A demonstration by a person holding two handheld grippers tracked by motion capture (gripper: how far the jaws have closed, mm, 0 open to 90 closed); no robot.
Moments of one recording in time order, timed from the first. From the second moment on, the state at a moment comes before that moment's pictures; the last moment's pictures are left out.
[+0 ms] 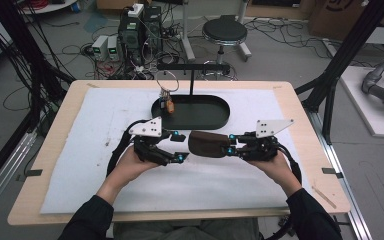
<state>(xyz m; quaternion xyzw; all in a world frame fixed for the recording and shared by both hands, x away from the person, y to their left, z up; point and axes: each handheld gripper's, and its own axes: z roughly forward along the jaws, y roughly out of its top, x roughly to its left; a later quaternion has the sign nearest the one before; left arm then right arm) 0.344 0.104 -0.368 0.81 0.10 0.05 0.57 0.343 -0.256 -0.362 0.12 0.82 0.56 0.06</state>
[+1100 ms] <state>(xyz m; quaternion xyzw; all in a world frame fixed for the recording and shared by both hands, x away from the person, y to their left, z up) 0.315 0.173 -0.399 0.75 0.21 0.14 0.61 0.439 -0.191 -0.397 0.32 0.78 0.50 0.21</state>
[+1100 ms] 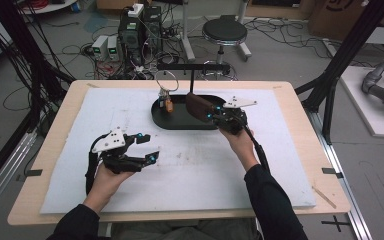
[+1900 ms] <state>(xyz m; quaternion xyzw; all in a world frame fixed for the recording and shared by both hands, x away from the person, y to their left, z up) 0.315 0.169 -0.403 0.75 0.21 0.14 0.61 0.470 -0.163 -0.425 0.36 0.77 0.49 0.22</state>
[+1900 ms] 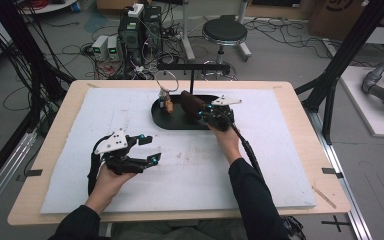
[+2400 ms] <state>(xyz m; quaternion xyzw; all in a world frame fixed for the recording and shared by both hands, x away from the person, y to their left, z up) 0.315 0.168 -0.404 0.75 0.21 0.13 0.61 0.473 -0.161 -0.433 0.37 0.77 0.47 0.21</state>
